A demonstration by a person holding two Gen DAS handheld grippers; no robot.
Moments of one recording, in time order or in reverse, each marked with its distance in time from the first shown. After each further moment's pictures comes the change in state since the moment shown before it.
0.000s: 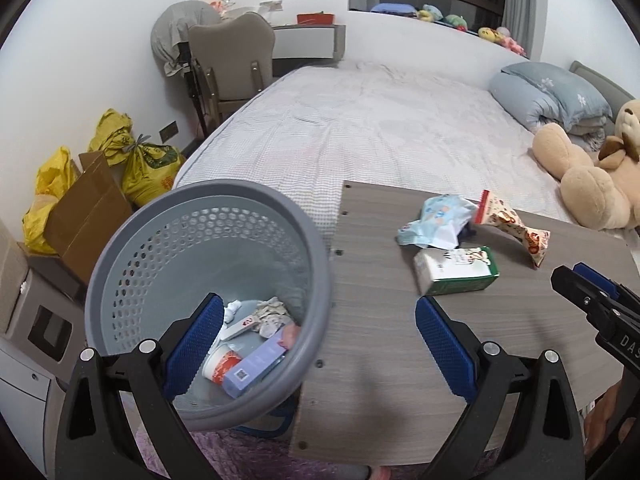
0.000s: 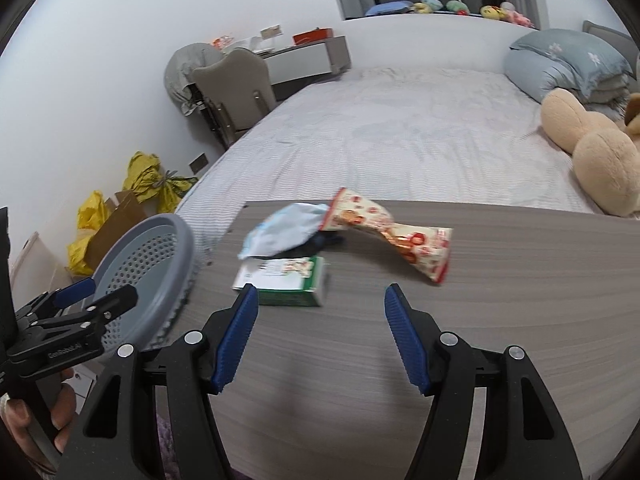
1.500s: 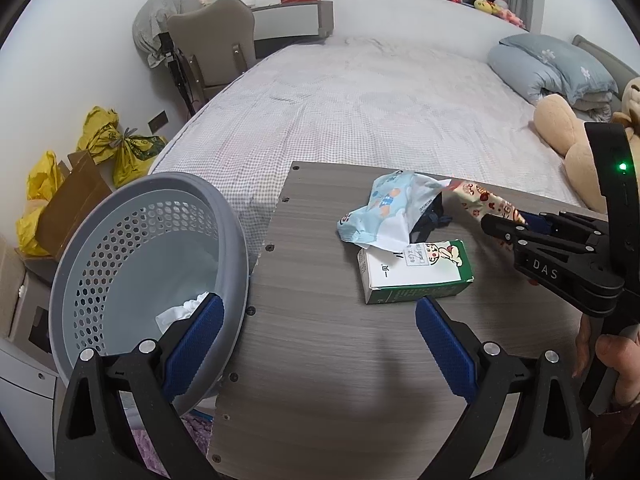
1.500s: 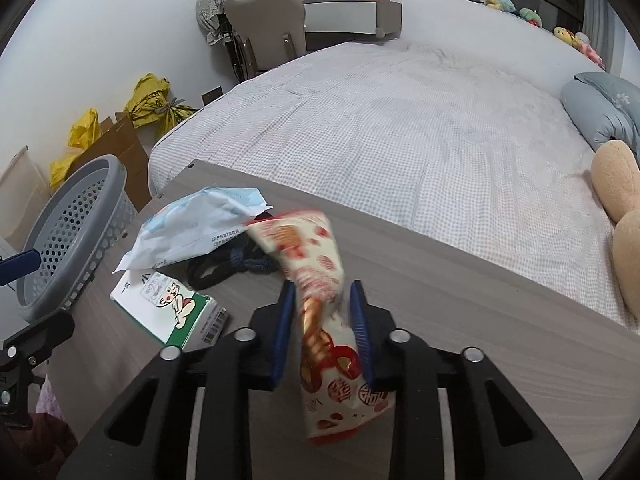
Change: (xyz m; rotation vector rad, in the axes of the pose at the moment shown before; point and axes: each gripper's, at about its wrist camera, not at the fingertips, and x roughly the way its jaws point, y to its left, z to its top) left arm 0.036 -0.063 0.007 0.036 0.083 0.029; right arm 0.102 -0.040 0.046 -0.272 0.165 0.014
